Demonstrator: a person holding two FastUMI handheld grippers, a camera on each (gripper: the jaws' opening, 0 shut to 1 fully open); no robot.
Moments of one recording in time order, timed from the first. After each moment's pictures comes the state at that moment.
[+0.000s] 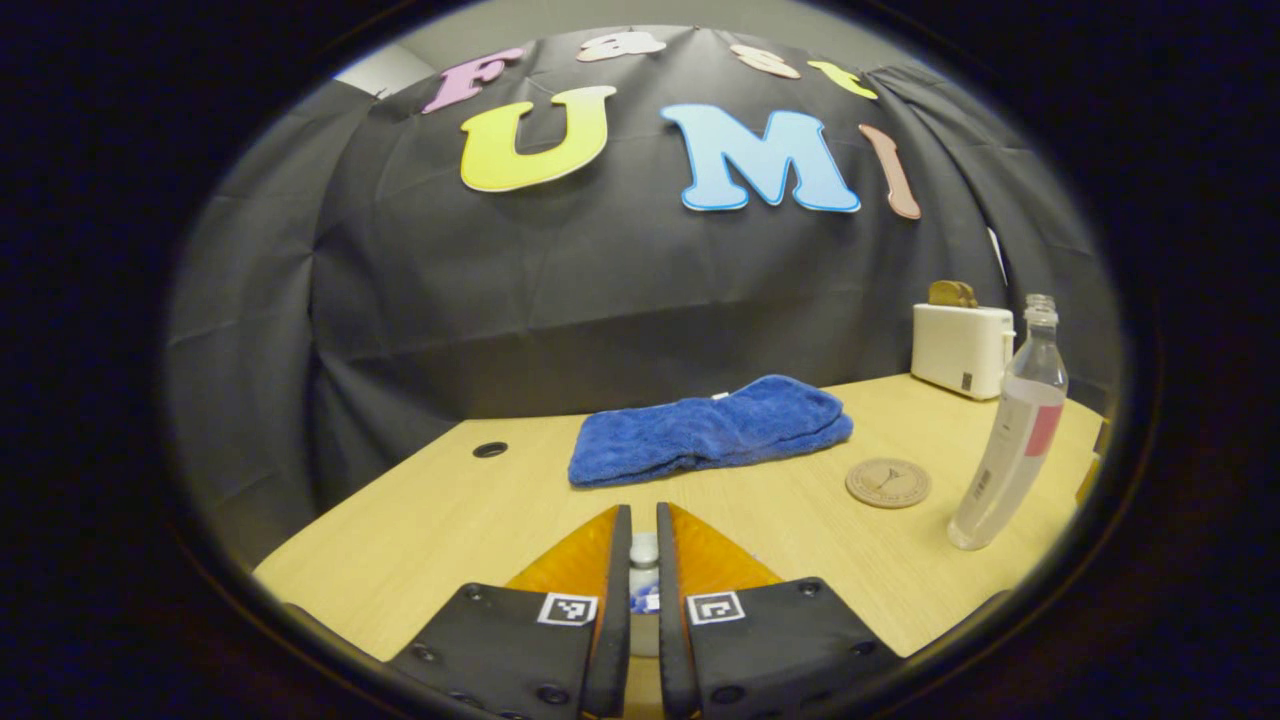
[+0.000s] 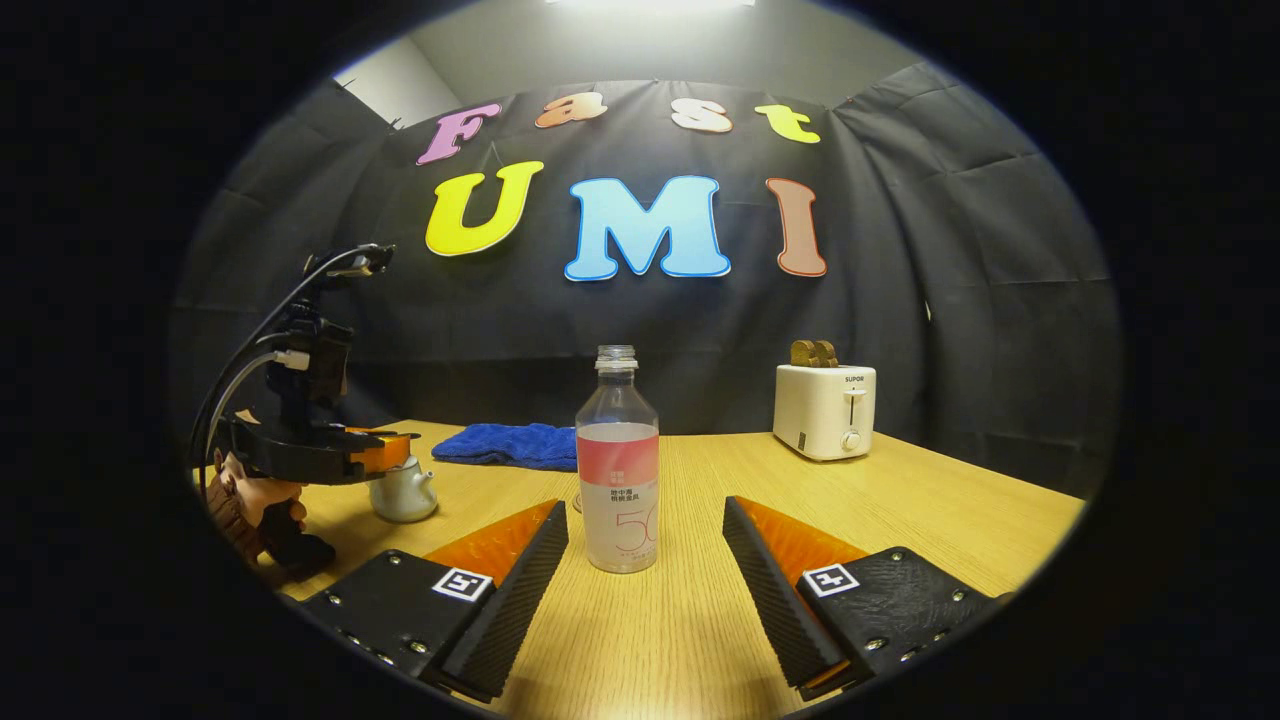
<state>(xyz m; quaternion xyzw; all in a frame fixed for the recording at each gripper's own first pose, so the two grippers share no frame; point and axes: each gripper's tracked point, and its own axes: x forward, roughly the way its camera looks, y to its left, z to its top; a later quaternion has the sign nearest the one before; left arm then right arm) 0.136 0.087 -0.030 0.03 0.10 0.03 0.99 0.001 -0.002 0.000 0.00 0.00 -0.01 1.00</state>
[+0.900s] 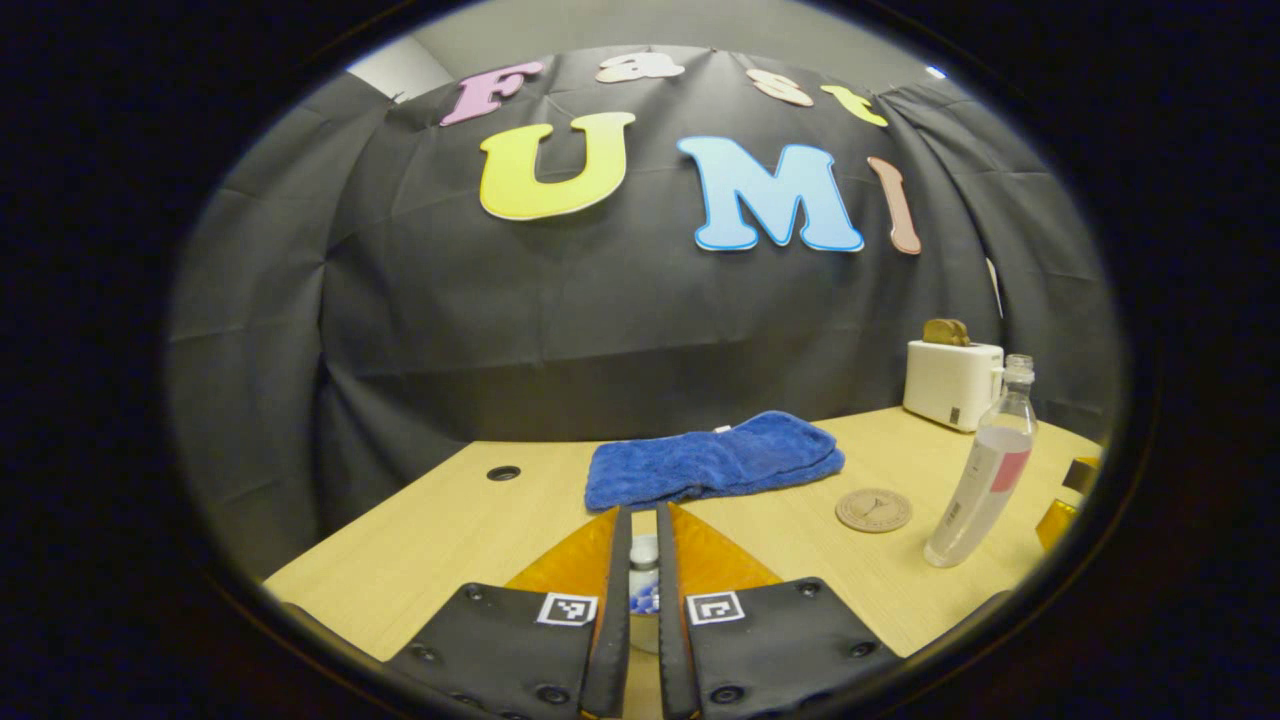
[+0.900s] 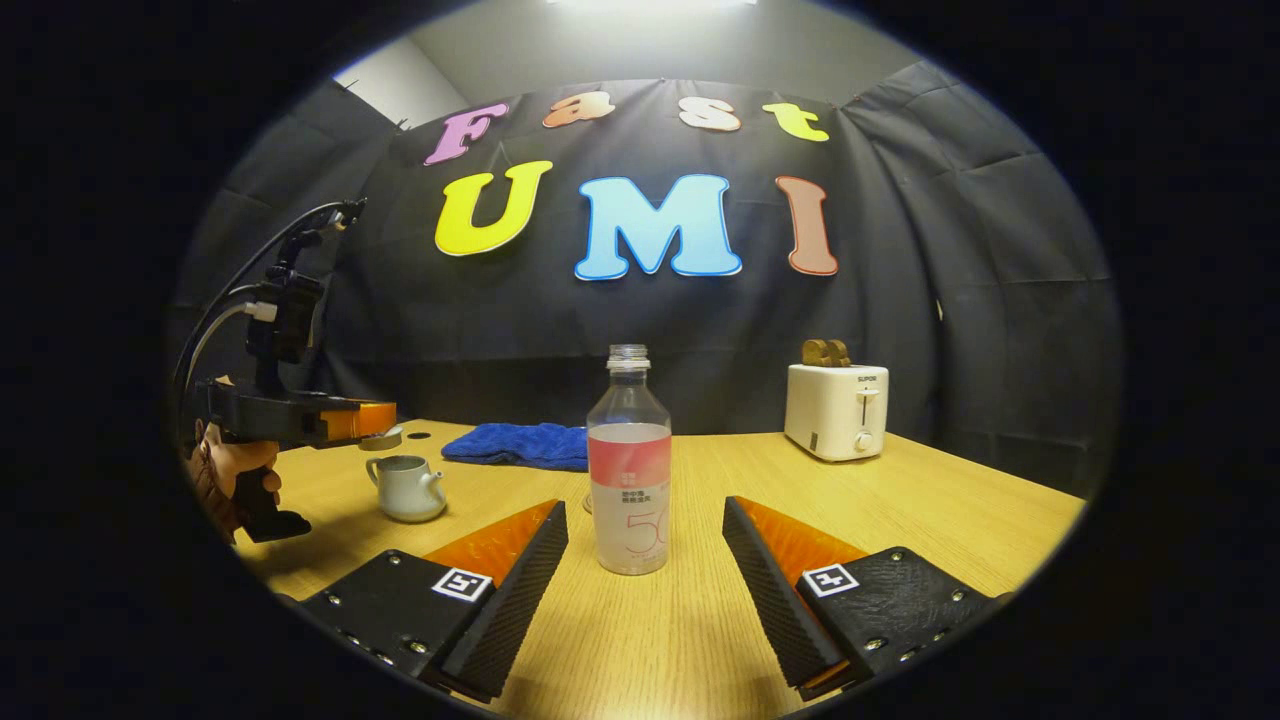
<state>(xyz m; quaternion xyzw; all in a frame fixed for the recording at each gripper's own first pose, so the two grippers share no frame) 0.111 0.107 0.012 0.01 0.06 0.03 1.00 0.007 0.009 -0.001 0.00 0.00 0.02 1.00</state>
